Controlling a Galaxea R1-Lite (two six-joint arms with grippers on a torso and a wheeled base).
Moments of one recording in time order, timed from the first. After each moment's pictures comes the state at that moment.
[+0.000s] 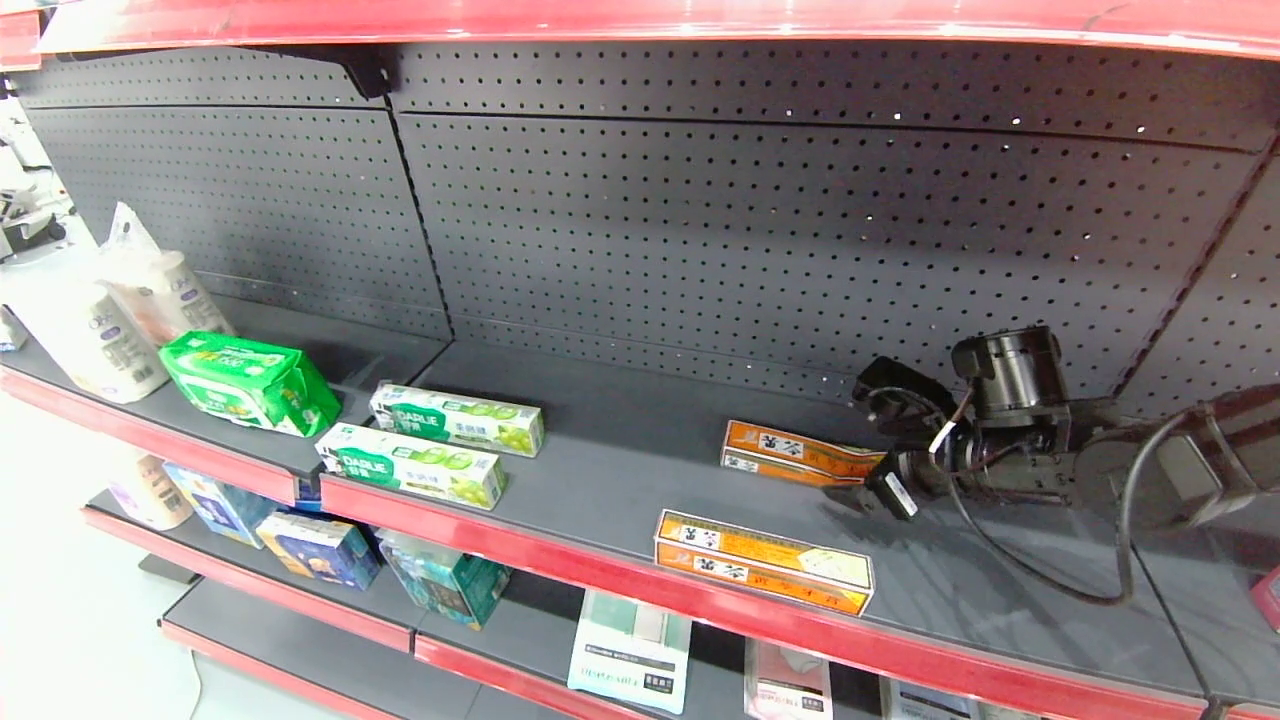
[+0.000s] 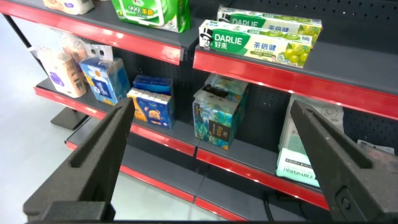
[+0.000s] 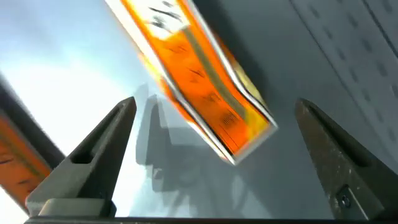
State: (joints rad) left arm 0.10 0.10 0.00 -0.01 0.02 -0.01; right arm 0.25 1.90 -0.85 -0.36 0.11 -0.52
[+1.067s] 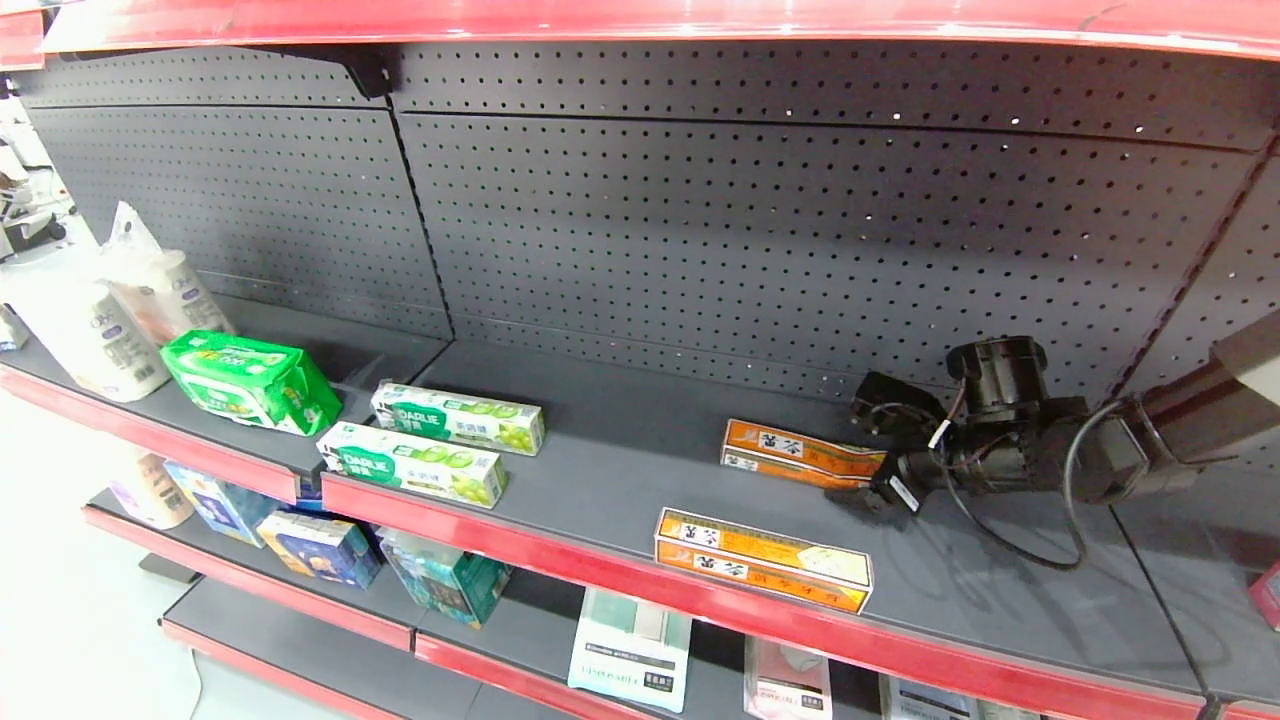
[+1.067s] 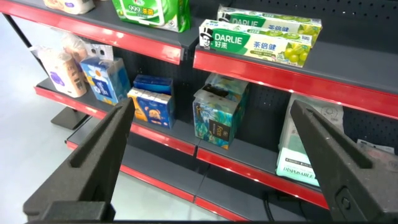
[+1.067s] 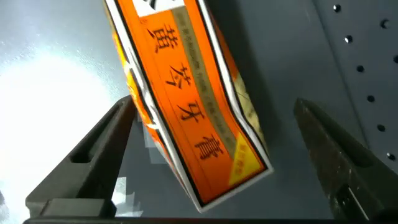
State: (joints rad) left arm 0.10 0.10 0.00 -0.01 0.02 -0.01; right arm 0.12 2.07 -0.97 -0.35 0.29 -0.74
